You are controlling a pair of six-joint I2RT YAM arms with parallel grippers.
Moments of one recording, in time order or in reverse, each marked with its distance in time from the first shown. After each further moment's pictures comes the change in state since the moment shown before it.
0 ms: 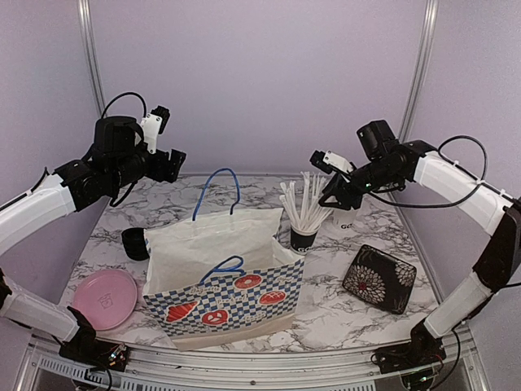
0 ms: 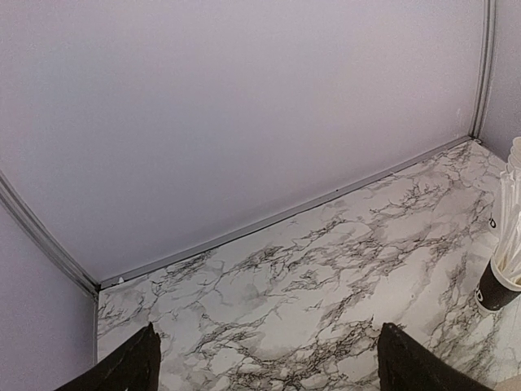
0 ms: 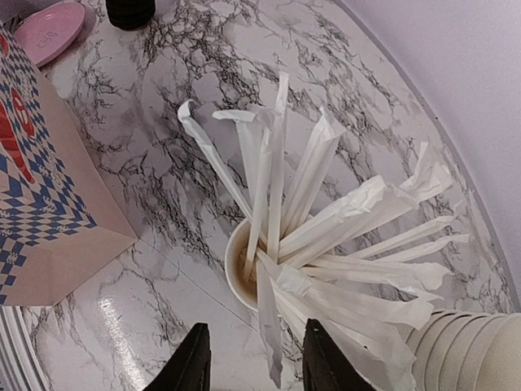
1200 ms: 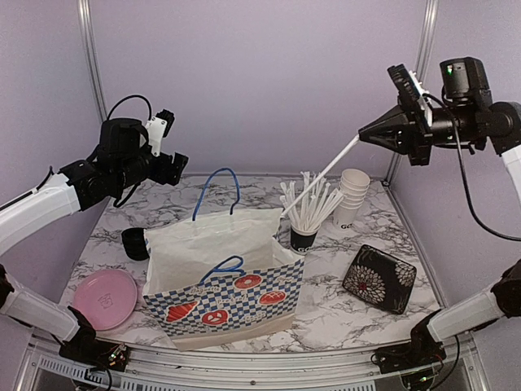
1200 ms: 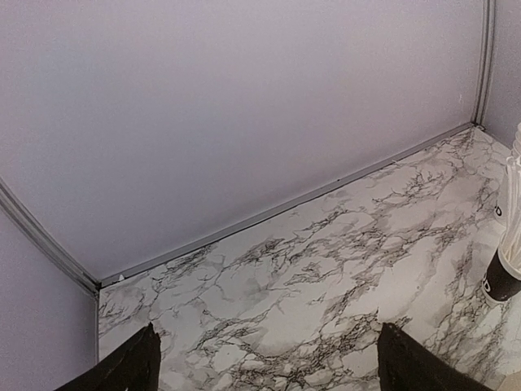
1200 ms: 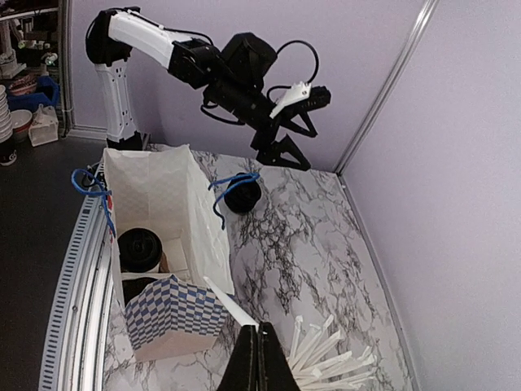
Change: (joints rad) left arm 0.000 0.028 0.000 0.000 -0.002 0.020; right arm 0.000 -0.216 0.480 -0.343 -0.423 -0.116
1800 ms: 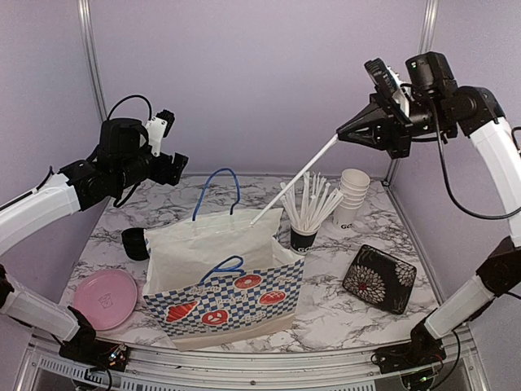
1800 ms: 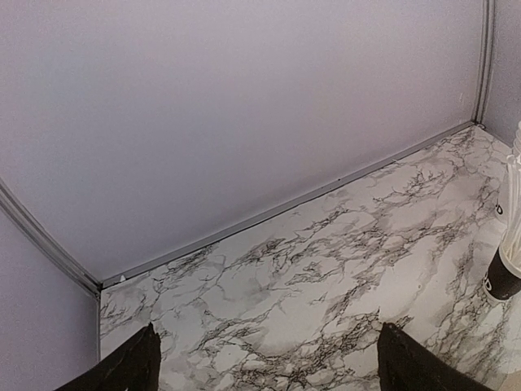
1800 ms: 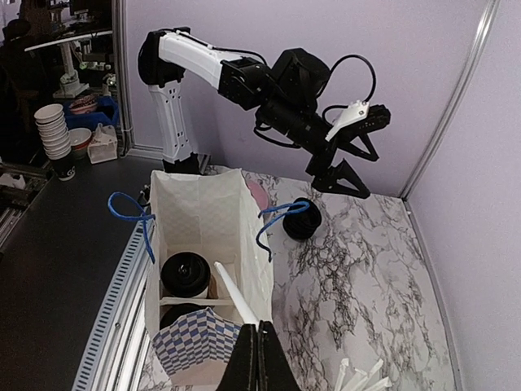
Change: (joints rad) left arm 0.000 0.000 0.000 0.000 -0.001 0.008; right arm 0.027 0.178 0.151 -0.062 -0.231 -0.024
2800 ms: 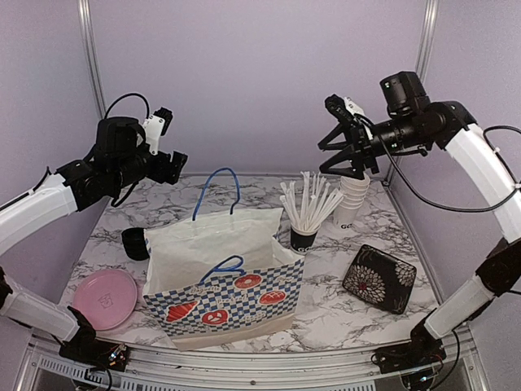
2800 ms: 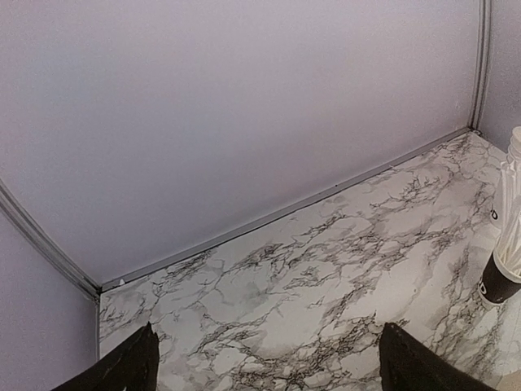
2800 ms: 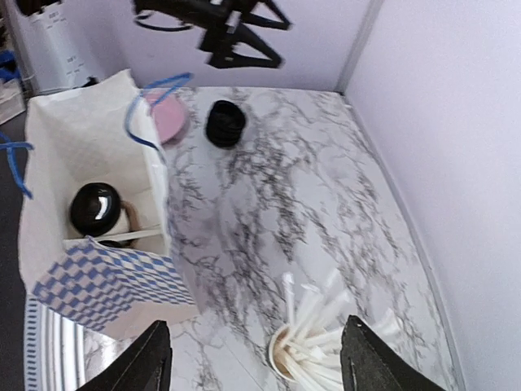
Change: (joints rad) left arm 0.000 -0.016 0.000 0.000 0.010 -0.002; right arm 0.068 0.034 -0.182 0.133 0.343 0.043
